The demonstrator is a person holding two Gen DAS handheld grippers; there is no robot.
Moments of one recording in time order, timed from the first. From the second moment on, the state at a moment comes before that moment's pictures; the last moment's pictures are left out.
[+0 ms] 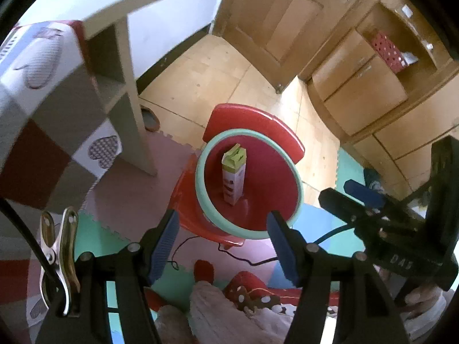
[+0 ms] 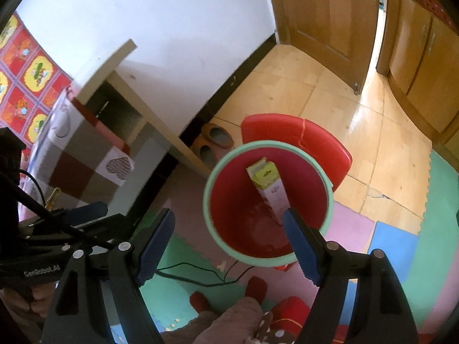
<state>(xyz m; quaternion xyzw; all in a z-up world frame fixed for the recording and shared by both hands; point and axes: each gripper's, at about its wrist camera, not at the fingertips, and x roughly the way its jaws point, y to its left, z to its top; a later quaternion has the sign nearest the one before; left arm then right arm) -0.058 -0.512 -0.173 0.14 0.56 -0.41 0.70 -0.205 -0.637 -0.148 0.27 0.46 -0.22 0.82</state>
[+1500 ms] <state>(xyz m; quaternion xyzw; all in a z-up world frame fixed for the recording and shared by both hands) 0.018 -0.214 -0.030 0.04 0.51 -0.23 0.83 -0.072 -0.372 -0.033 0.18 0.45 -0.02 0.88</state>
